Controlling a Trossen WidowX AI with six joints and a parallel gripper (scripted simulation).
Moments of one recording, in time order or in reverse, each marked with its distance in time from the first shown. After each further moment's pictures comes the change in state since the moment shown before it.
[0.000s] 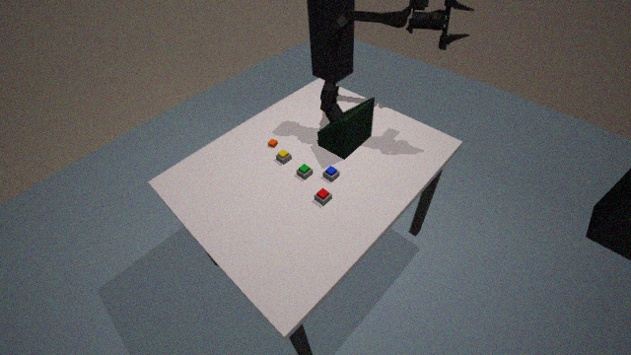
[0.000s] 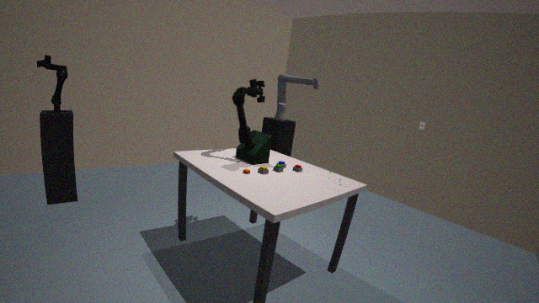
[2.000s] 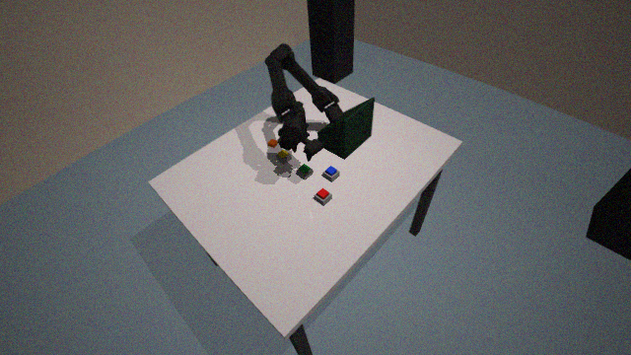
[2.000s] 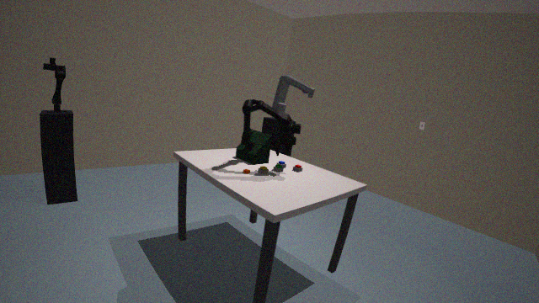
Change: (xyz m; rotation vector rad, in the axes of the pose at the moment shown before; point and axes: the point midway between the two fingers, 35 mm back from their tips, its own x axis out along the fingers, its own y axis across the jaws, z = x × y) arm -0.510 0.389 -0.366 -1.843 -2.043 0.352
